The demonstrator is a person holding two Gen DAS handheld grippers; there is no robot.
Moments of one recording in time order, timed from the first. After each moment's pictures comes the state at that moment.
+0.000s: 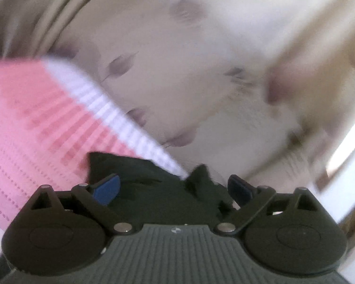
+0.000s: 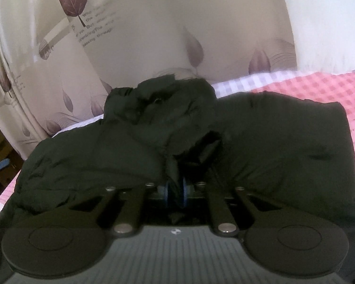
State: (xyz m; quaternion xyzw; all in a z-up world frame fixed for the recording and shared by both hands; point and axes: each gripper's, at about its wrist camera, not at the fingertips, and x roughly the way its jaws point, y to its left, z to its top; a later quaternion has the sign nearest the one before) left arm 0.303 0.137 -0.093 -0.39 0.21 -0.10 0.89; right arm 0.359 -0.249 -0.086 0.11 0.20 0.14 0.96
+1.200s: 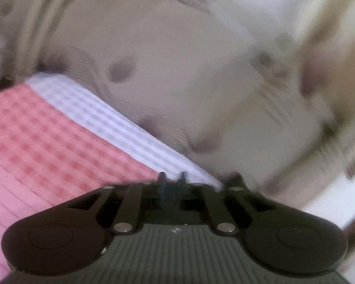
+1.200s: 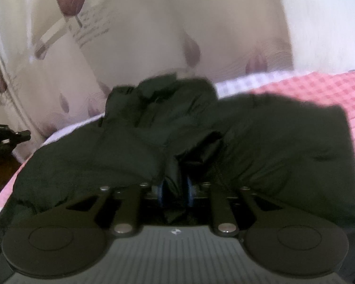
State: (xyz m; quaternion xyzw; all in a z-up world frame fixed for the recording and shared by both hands) left arm 0.368 0.129 -0.078 -0.28 0.24 -0.10 0.92; right arm 0.351 -0.241 -0.083 0.12 0.18 0.12 0.97
